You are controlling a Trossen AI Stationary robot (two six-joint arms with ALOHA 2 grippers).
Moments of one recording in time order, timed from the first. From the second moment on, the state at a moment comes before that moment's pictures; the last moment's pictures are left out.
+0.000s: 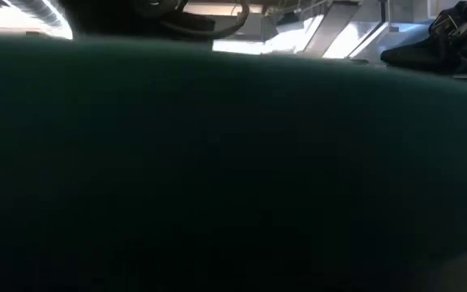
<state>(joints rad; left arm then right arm) -0.49 2.04 1.48 -1.00 -0.50 -0.94 -0.24 0.00 0.10 0.01 -0.15 0.23</state>
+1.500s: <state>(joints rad) 0.07 2.04 1.72 -1.08 -0.41 -0.87 -0.24 0.00 0.10 0.00 -0.15 0.20</state>
